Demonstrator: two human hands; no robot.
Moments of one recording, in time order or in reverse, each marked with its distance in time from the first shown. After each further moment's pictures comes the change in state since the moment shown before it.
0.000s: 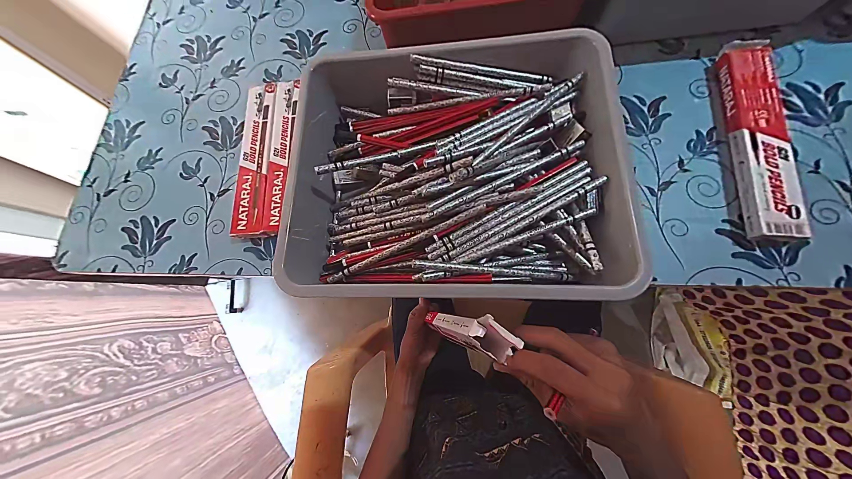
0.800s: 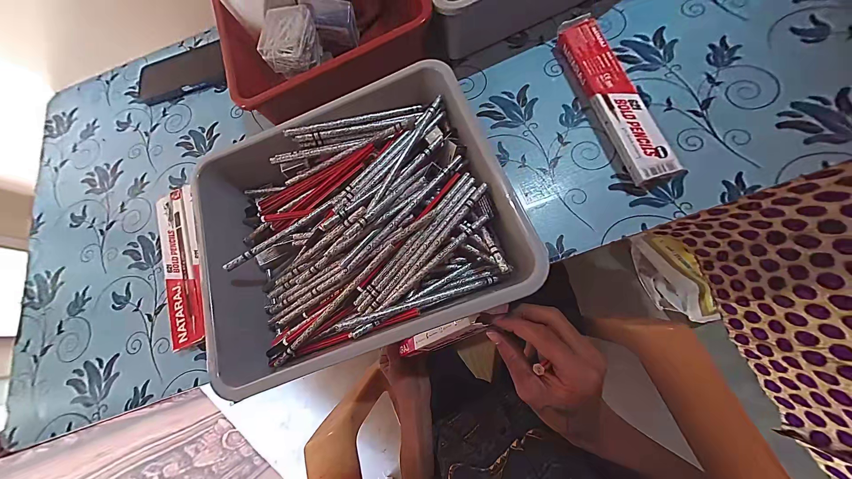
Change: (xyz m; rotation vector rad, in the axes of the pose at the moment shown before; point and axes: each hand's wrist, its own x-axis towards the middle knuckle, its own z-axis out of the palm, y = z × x) left_hand -0.005 -0.006 0.020 0.210 0.193 0.402; right_hand -0.016 -0.012 0.024 -0.130 0.522 0.428
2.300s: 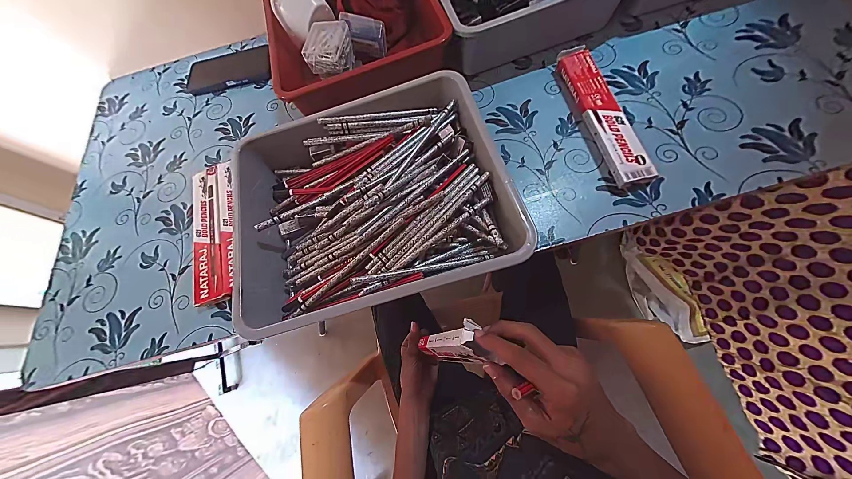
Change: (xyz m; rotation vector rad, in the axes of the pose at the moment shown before) left_hand -0.020 -0.007 -0.013 0.016 -0.143 -0.433; right_hand -0.016 -0.021 -0.036 0.008 -0.389 -0.110
